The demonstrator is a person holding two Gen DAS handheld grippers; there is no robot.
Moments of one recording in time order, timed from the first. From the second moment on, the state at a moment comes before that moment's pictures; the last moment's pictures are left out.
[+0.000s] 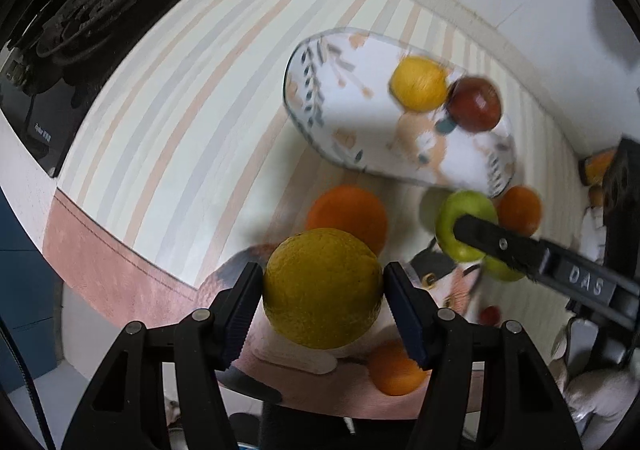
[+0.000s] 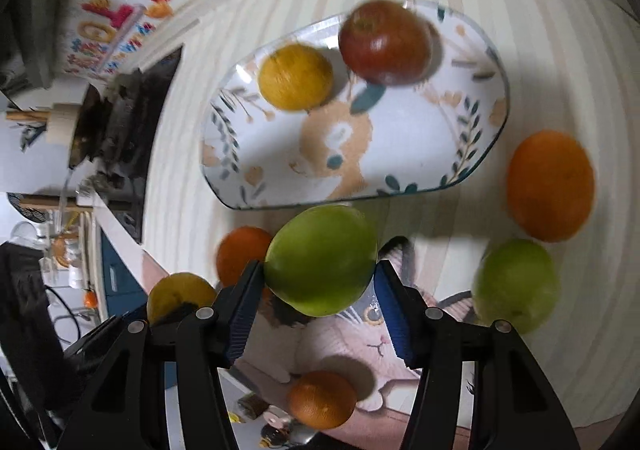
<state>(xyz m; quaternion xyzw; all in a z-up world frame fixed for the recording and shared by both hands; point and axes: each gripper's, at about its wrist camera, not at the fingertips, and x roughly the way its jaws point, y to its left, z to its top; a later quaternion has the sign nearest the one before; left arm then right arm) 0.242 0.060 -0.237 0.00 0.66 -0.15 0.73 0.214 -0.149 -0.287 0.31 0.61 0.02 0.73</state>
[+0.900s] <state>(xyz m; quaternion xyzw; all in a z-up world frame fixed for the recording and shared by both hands) 0.423 -0.032 -0.289 0.07 0.67 -0.16 0.72 0.273 -0.180 -0.305 0.25 0.62 -0.06 0.74</state>
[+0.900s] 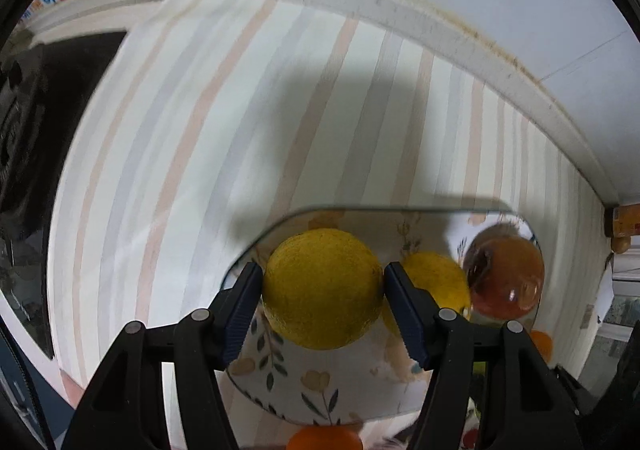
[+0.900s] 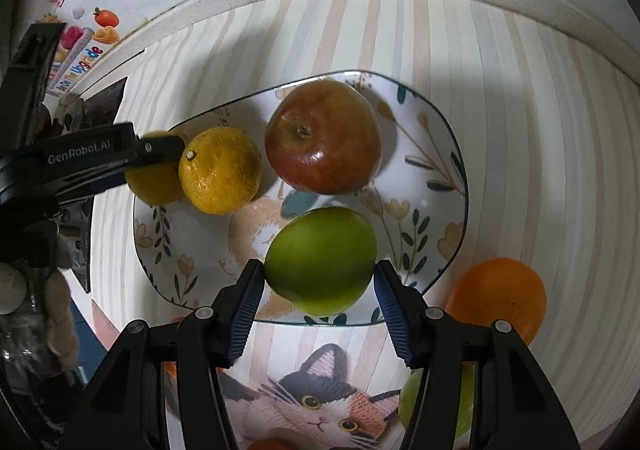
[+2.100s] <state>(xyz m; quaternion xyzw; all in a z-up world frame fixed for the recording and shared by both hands) 0.241 0.024 -0.148 0.07 0.55 -0.12 0.82 0.174 -0.157 -0.167 0.11 0.58 -0.06 0.81</state>
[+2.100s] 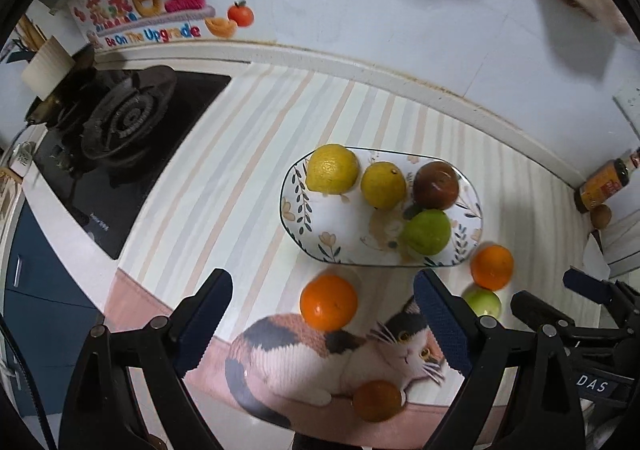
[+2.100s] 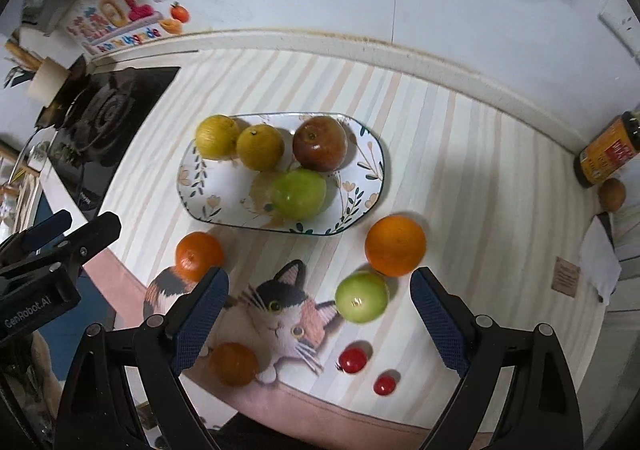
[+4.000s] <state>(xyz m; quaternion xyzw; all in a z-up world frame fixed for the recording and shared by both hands) 0.269 0.008 -0.270 0.10 0.66 -0.11 0.73 0.162 -0.213 -0.307 0.22 0.66 -0.07 0.72</state>
